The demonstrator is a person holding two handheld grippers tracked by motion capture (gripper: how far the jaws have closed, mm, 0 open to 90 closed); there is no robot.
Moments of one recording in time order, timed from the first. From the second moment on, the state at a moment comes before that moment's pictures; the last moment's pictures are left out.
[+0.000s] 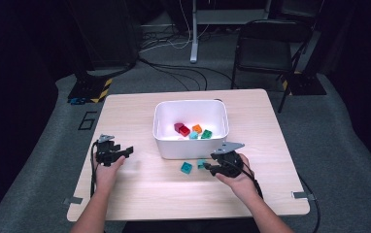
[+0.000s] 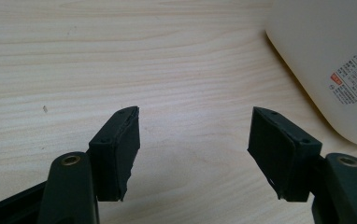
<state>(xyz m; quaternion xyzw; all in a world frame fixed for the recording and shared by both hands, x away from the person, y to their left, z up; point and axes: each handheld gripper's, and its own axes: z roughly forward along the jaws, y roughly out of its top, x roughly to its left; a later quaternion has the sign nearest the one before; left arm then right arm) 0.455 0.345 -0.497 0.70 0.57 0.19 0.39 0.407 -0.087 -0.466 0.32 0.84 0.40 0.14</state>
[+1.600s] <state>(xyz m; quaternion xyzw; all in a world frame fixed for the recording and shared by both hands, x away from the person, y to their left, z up) 0.448 0.353 -0.499 0.69 0.58 0.19 0.39 0.423 -0.057 -0.508 0.32 0.87 0.37 0.12</state>
